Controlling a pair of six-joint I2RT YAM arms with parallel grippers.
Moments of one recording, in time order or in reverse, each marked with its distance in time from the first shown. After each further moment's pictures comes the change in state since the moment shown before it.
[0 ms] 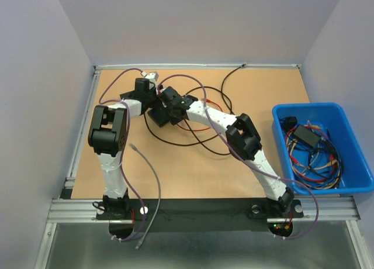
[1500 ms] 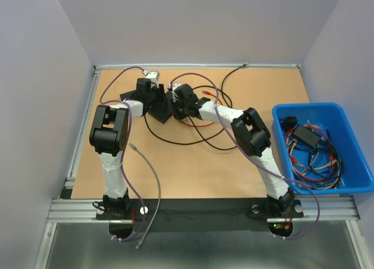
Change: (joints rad) left arm -0.023 0.012 -0.013 0.076 -0.087 0.075; right arm -0.116 -0.073 -0.294 0.446 -0.254 0.006
